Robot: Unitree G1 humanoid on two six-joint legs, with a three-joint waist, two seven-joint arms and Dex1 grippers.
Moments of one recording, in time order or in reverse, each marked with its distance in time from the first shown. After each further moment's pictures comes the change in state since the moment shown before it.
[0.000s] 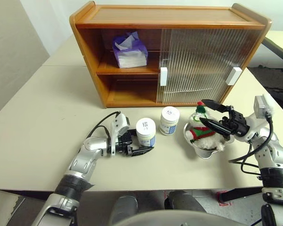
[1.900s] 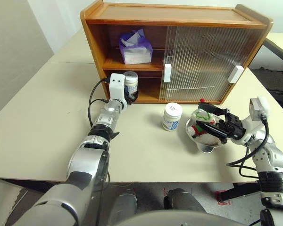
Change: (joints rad) left arm -0.655 -0.240 0.222 0.844 0.224 -0.043 0.803; right arm 0.037 0.020 0.024 -0.063 0.004 0.037 -0.034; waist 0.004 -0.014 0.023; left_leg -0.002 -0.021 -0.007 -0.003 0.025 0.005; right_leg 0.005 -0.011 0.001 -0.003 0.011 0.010
